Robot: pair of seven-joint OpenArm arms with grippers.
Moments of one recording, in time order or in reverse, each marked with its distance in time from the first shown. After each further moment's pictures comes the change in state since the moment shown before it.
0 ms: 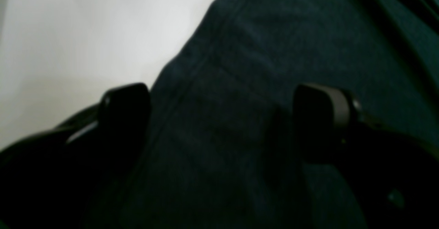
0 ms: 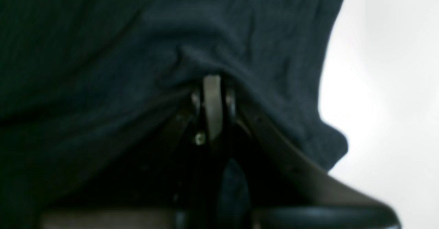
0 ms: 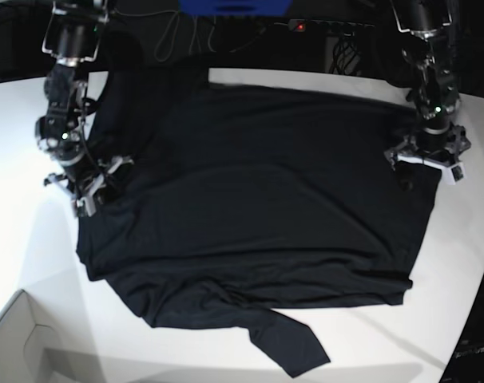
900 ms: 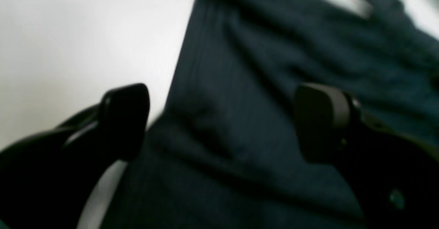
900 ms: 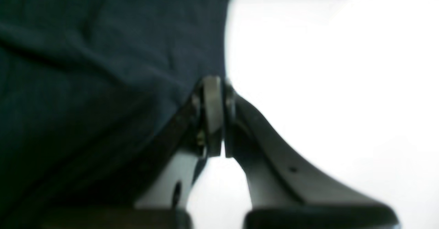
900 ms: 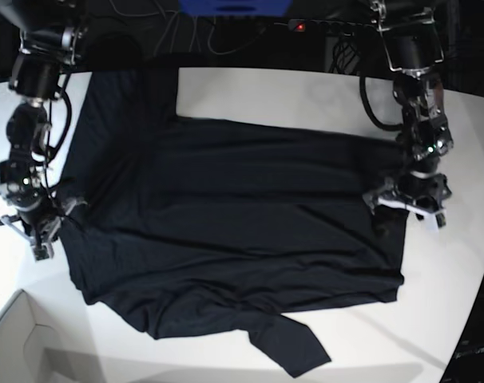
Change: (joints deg) left arm -10.8 2.8 1.4 0.0 -0.5 -7.1 2.8; right arm 6.5 6.8 0.1 10.0 -3.2 -0.4 -11.2
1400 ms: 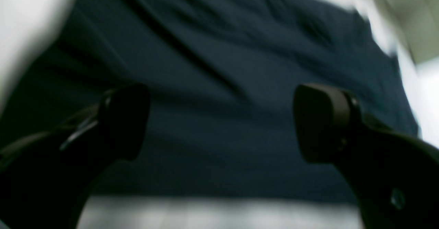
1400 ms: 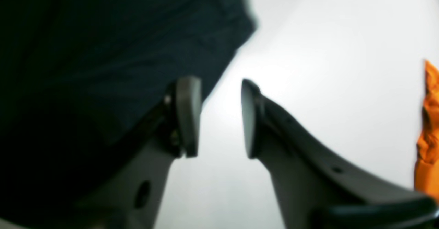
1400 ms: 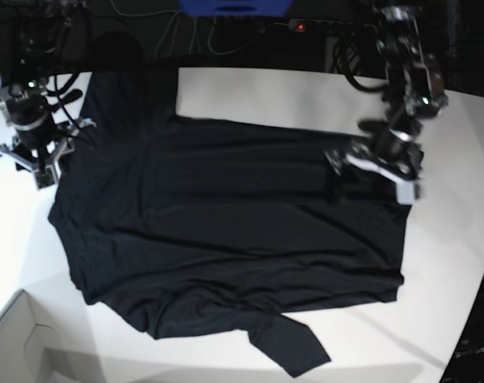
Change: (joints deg) left arm 19.3 5.0 4.3 31.1 -12.1 -0.3 20.5; right arm -24.2 -11.1 10.6 31.9 1.1 8.0 -9.4
